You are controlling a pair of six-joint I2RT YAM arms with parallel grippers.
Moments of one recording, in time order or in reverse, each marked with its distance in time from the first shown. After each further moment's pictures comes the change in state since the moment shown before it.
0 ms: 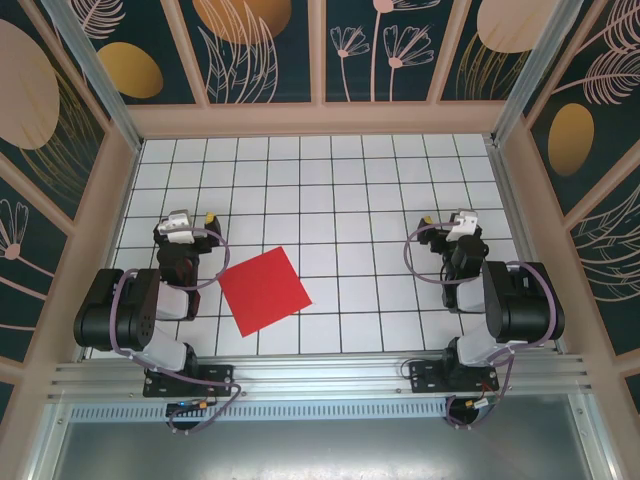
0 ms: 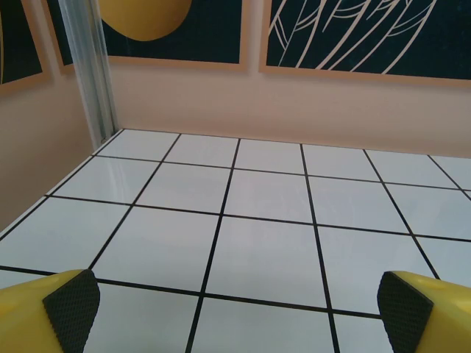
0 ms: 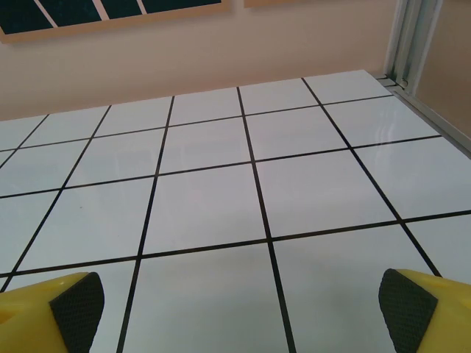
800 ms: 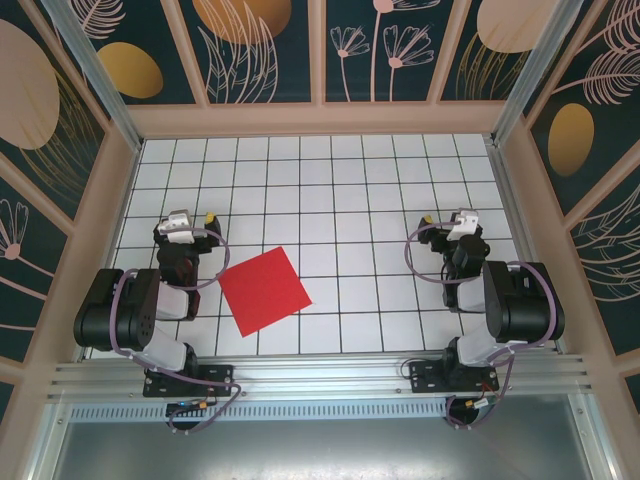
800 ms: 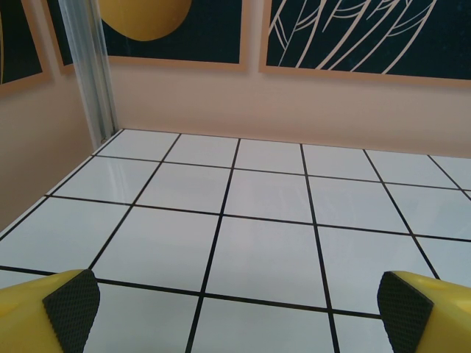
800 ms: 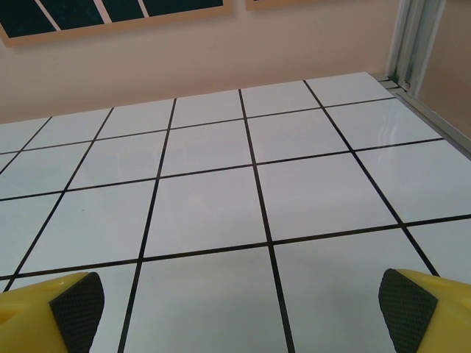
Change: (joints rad) left arm 0.000 0.000 0.000 0.000 0.000 0.000; right arm -0.011 0.000 0.005 0.000 -0.018 0.000
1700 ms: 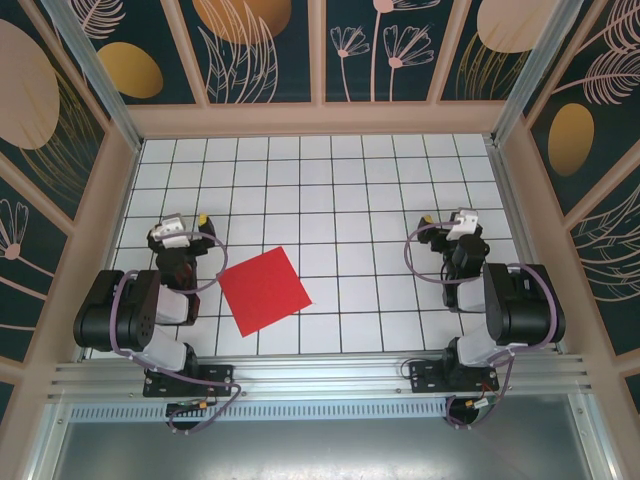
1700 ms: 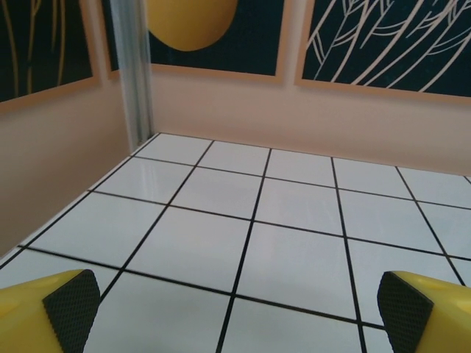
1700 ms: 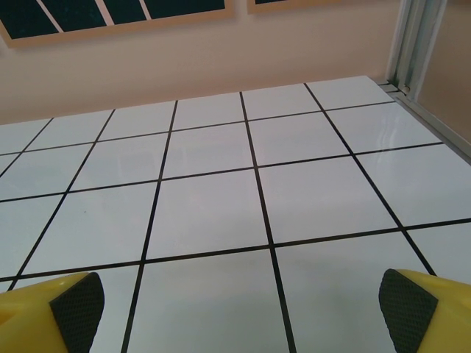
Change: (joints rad) left arm 0.000 -0.007 -0.061 0.086 -0.103 -0.023; right arm 0.022 -0.045 0.004 -0.047 0.029 -0.004
